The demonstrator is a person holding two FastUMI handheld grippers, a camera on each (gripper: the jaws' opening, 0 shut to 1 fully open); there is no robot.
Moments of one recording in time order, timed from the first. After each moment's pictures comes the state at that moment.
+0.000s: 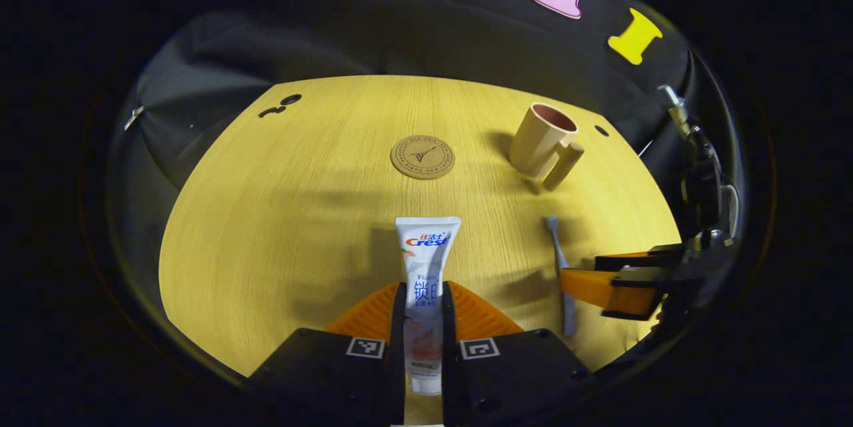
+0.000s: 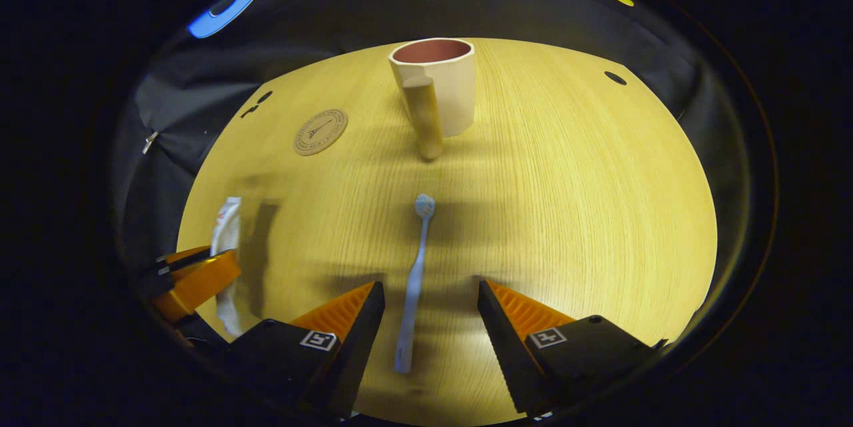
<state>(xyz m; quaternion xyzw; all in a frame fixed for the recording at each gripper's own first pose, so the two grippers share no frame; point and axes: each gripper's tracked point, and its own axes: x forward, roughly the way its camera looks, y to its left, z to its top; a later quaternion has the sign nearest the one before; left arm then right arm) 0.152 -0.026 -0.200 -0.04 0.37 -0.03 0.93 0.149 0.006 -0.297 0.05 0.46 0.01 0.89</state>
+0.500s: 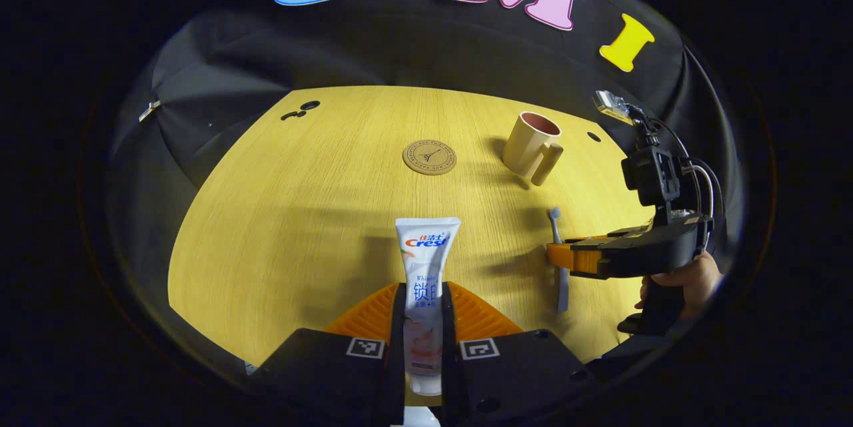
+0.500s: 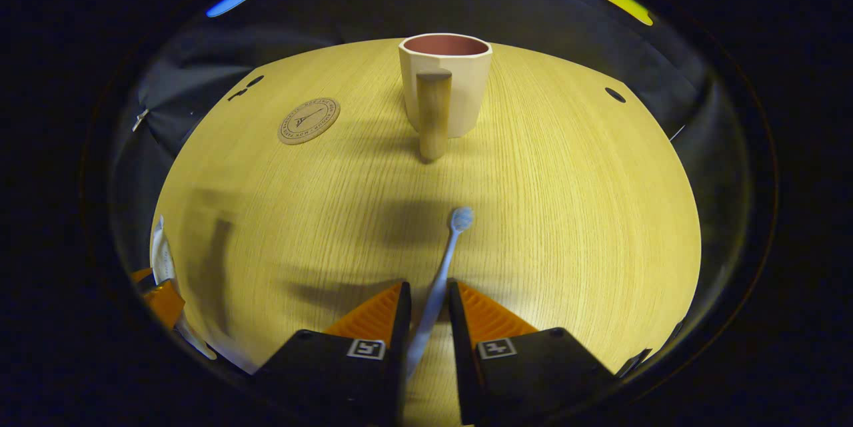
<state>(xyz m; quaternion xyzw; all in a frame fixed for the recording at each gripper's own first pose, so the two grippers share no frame) 0.105 -0.020 -0.187 -0.05 0.35 -0.02 0.94 0.154 0.006 -0.304 -0.01 0.46 -0.01 0.89</state>
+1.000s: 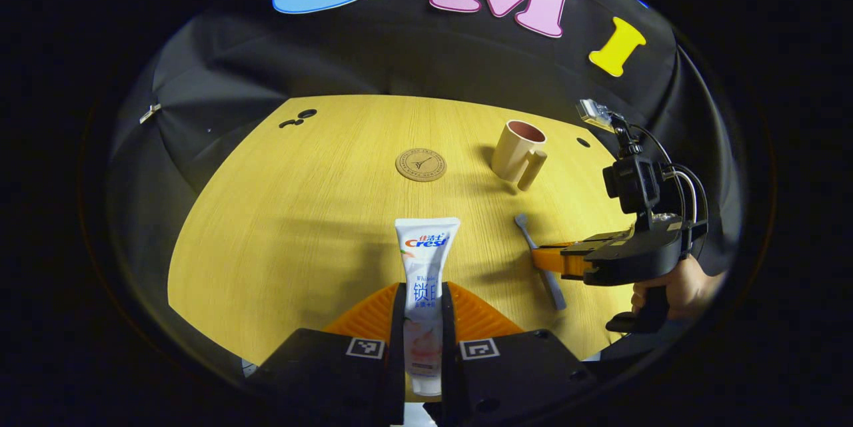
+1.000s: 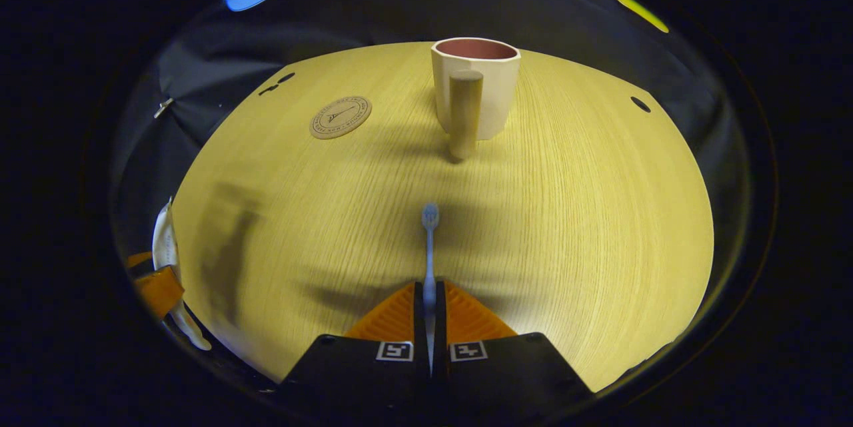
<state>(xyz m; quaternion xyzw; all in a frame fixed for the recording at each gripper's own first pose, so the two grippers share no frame) 0.100 -0.029 -0.175 -0.05 0.33 -0.03 0.94 0.152 0.019 -0.302 0.00 0.45 0.06 0.89</state>
